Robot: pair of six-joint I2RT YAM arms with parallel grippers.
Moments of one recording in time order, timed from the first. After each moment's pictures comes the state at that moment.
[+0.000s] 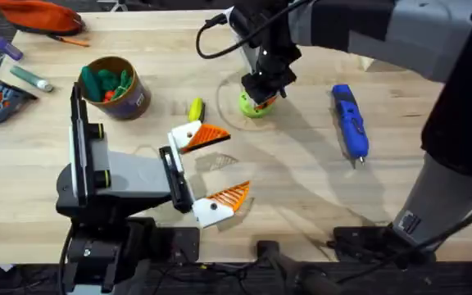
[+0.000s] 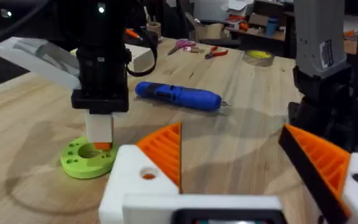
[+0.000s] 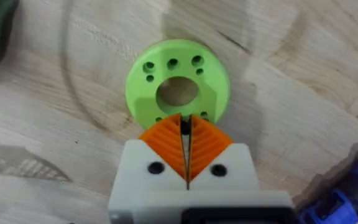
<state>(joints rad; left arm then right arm) -0.01 0.01 0.01 -0.13 1.19 0.05 0.62 2.05 1.62 -1.04 0.06 0.10</state>
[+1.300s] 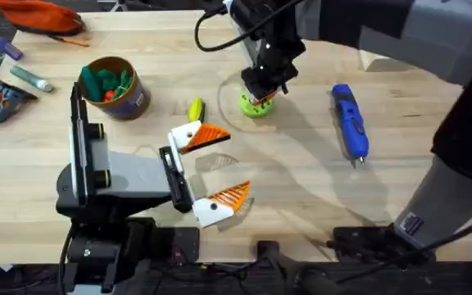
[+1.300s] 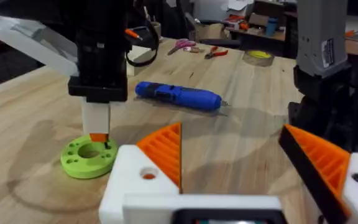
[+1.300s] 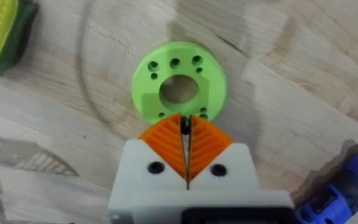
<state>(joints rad) -0.01 0.01 0.01 -0.13 1.19 0.05 0.62 2.01 1.64 -1.04 0.05 0.10</state>
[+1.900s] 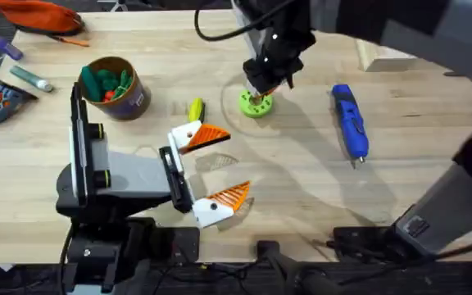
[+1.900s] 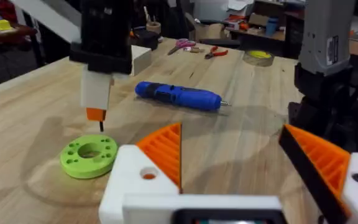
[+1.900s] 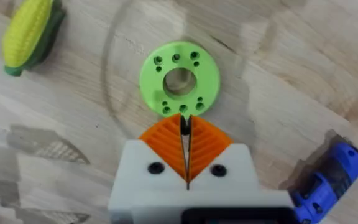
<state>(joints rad) -0.01 0.01 0.01 -0.13 1.19 0.05 0.62 1.94 1.64 -1.05 0.05 0.10</state>
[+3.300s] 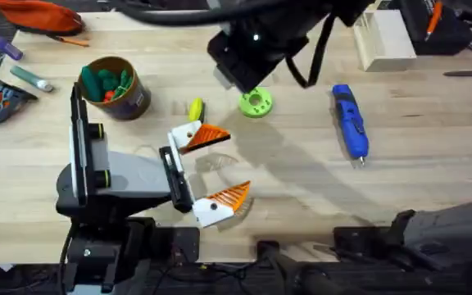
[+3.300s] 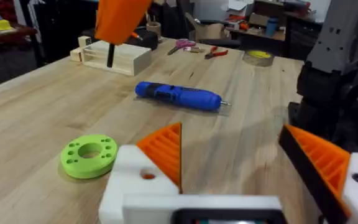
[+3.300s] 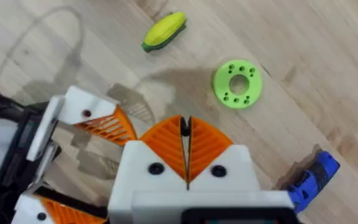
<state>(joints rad) -0.01 0.01 0.01 -0.13 1.19 0.05 0.90 1.70 1.88 -1.28 0.13 0.09</state>
